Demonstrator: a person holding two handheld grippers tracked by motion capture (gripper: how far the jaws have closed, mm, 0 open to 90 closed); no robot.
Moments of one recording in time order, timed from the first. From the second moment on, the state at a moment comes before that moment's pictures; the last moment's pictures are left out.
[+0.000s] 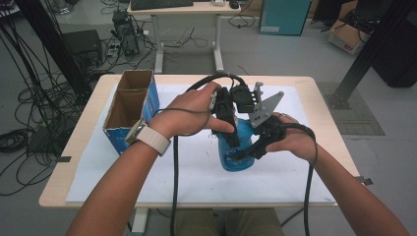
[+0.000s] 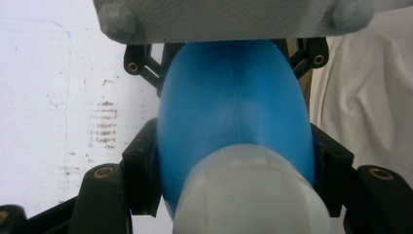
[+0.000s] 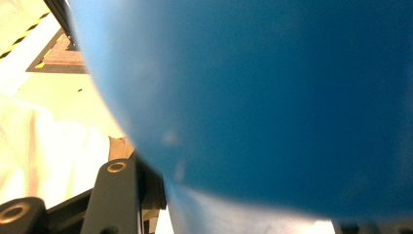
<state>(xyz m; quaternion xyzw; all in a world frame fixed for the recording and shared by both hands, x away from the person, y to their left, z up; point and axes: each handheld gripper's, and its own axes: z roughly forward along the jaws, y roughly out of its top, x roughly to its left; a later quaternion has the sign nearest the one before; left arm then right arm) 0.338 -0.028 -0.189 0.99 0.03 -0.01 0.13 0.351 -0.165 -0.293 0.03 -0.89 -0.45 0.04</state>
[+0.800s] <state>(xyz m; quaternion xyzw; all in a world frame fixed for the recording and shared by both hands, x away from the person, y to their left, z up) 0.338 -0.029 -0.188 0.99 0.03 -0.01 0.13 0.350 -0.167 -0.293 0.03 -0.89 -0.45 0.05</state>
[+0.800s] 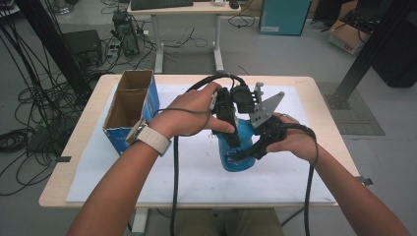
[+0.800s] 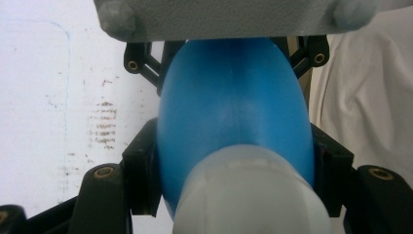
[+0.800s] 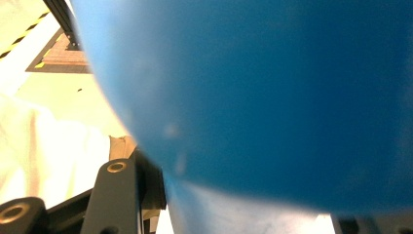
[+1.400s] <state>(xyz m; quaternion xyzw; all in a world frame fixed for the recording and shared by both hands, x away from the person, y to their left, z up) 0.339 -0.029 -0.190 0.99 0.03 -0.01 0.13 0.351 -0.167 -0.294 0.03 -0.89 -0.44 0.04</state>
